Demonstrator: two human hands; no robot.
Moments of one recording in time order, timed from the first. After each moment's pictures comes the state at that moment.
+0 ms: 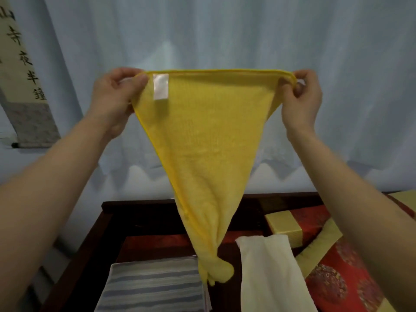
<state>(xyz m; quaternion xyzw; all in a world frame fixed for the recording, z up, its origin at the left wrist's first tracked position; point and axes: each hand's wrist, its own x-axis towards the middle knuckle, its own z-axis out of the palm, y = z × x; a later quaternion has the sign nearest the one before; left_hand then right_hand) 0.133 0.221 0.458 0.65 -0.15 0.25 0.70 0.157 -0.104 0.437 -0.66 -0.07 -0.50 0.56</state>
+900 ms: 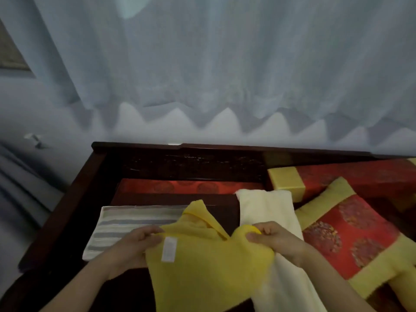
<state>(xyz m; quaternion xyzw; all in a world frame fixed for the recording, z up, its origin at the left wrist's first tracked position) 0.029 0.238 0.074 0.62 0.15 -0.32 0.70 0.056 -0.128 0.093 -0.74 -0.01 0.34 0.58</state>
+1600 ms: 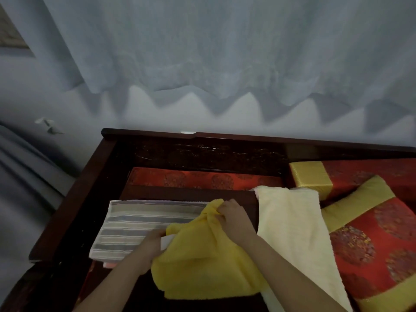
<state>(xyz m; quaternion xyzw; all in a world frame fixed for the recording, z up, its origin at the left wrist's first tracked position) 0.072 0.212 0.027 0.71 0.32 -0.26 0.57 0.143 0.001 -0.001 -0.96 -0.18 0.07 0.20</state>
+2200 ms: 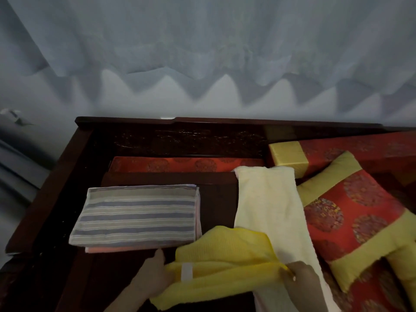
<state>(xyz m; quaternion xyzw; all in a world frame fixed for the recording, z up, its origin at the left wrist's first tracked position) -0.011 0.172 -0.017 0.88 0.14 -0.34 0.30 -0.043 -0.183 -0.043 -0.97 0.10 0.06 0.20</state>
